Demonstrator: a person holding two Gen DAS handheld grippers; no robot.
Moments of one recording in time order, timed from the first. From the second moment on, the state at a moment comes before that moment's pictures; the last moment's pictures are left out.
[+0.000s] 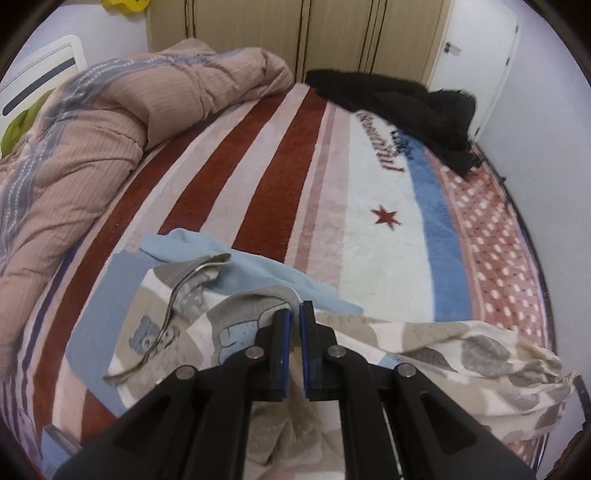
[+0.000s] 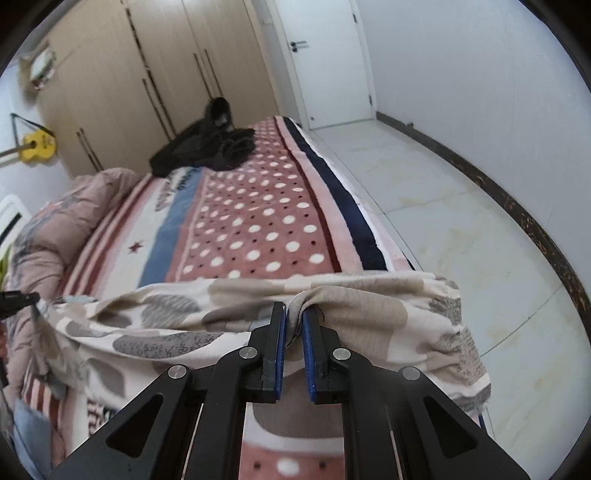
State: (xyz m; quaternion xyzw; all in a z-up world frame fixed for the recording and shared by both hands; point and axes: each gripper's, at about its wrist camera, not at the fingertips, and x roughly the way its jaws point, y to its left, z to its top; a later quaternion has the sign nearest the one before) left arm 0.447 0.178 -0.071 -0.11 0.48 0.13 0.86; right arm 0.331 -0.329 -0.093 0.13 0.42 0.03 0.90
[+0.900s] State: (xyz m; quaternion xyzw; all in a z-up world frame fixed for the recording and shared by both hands) left arm 0.302 0.166 -0.125 -0.29 0.51 -0.03 0.81; right arm 0.226 -0.344 -0.137 0.24 0.47 0.18 0.83
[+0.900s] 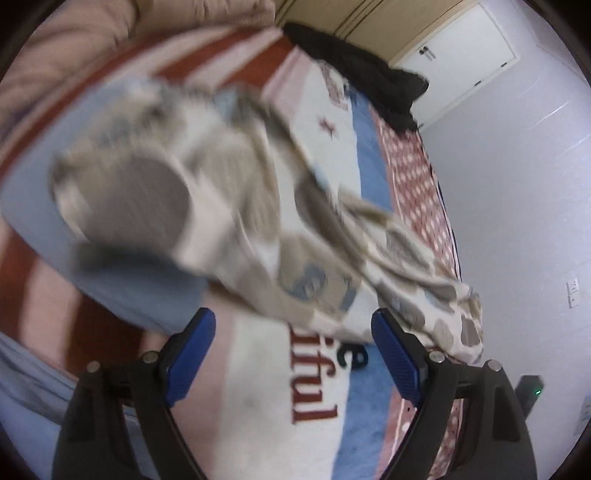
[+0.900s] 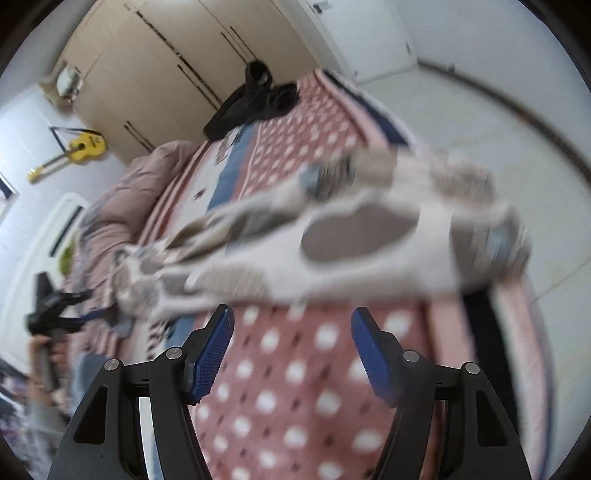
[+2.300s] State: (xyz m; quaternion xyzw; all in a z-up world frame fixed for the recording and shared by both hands) left arm 0.388 0.118 -0.187 -0.40 0.41 0.04 0.82; right arm 0.292 -0.349 -0.189 0.33 0.40 0.04 0.85
